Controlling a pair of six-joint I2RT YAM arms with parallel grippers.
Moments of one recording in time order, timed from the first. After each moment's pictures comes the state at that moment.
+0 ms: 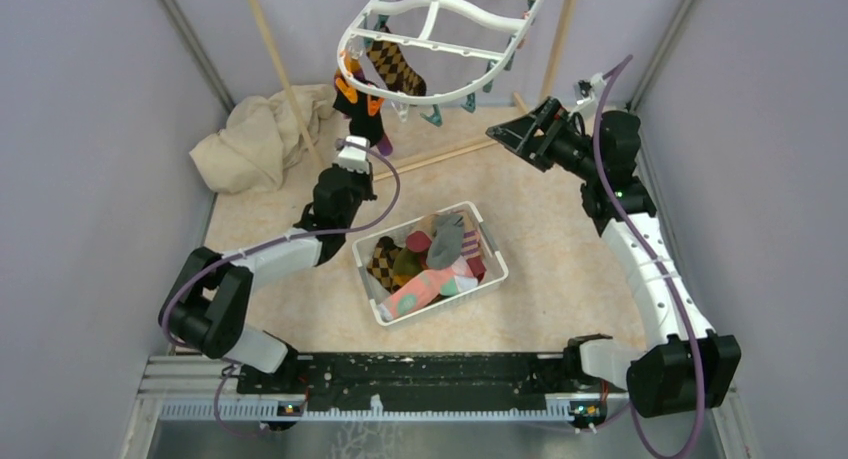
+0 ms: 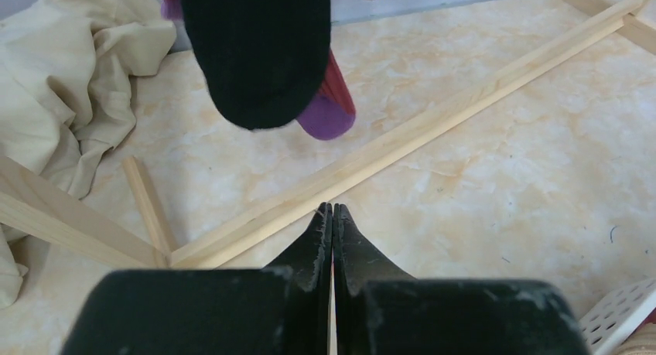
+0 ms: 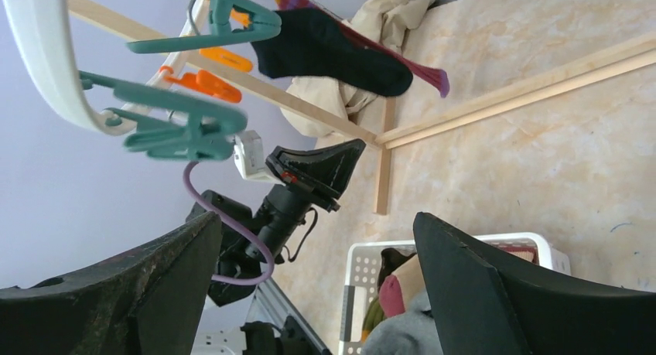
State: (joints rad) left arm -0.51 1.50 0.74 0.62 -0.30 -0.03; right arm 0.13 1.16 1.12 -0.06 -0.62 0.87
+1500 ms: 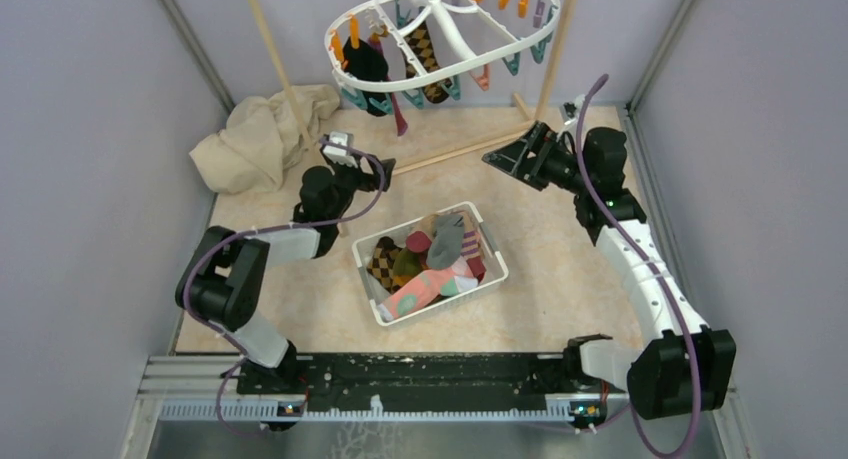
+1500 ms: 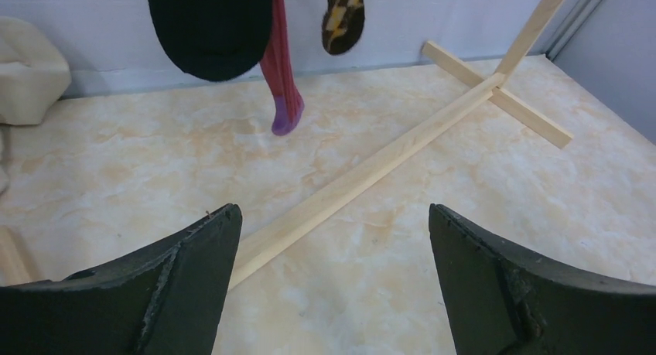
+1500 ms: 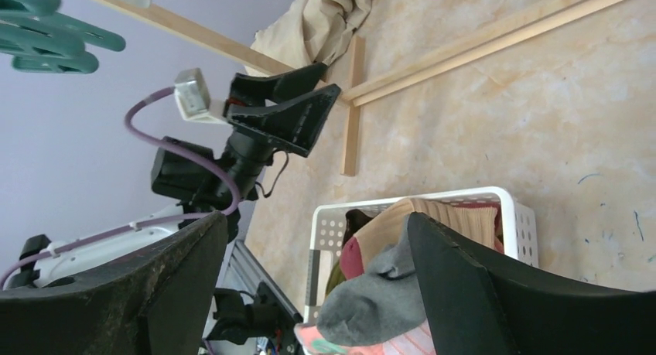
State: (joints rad) left arm -0.37 1.67 0.74 0.97 0.06 -0.21; right arm 0.14 1.15 1.00 -0.07 -0.66 0.78
